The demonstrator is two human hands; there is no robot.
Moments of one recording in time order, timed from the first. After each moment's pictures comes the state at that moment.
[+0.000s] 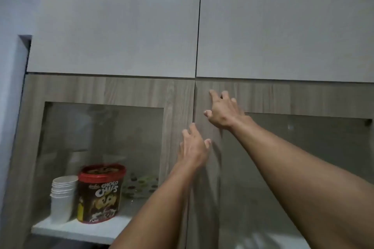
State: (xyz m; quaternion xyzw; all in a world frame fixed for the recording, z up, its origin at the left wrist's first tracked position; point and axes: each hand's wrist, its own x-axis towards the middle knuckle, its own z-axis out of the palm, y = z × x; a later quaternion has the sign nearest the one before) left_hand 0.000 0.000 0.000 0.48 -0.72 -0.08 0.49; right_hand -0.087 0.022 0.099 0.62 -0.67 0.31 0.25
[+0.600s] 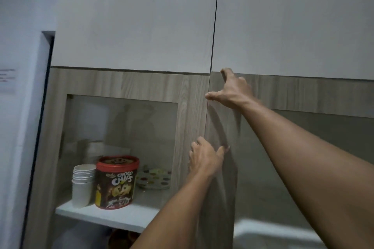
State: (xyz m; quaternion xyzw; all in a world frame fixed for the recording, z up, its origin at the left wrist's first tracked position) left_hand 0.006 0.017 -0.027 0.54 -0.65 -0.19 0.49; right_hand -0.063 0.039 0.126 0.61 -0.63 0.45 0.16
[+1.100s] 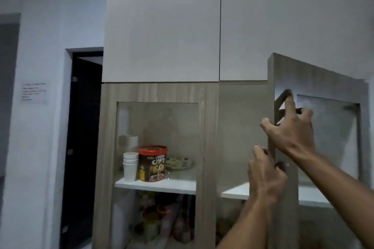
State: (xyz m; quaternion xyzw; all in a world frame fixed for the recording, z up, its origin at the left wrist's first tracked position) left_hand 0.030 0.285 -0.084 0.35 -0.72 -0.31 0.51; right_hand -0.041 0.297 -0.001 0.48 -0.65 0.56 0.20
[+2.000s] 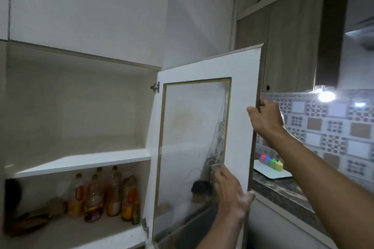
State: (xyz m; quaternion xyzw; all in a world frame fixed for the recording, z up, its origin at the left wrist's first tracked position) left_hand -0.364 0.636 -0.169 0.27 -0.82 -0.39 0.31; right_hand -0.423 0.684 0.000 0.28 -0.73 0.59 0.21
